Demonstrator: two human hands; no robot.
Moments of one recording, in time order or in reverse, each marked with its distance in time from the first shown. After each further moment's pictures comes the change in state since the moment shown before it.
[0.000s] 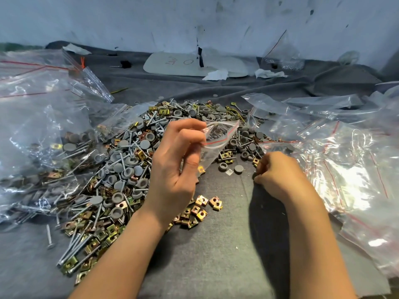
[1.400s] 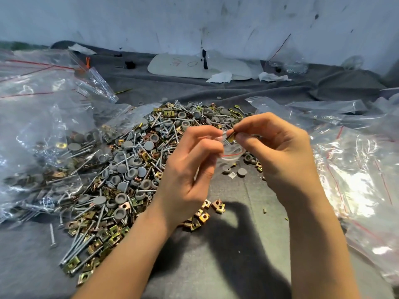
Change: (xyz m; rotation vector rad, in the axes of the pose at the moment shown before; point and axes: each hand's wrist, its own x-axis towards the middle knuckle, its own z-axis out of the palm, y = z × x) left_hand 0.001 0.001 0.002 0.039 -0.113 0.097; right_hand -0.027 -0.037 -0.018 0.996 0.176 -0.710
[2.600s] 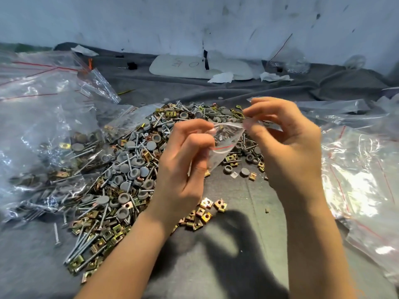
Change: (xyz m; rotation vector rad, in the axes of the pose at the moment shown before) left_hand 0.000 0.001 -0.004 0.026 0.115 0.018; right_hand 0.000 -0.009 0.004 -0.155 0.202 -0.110
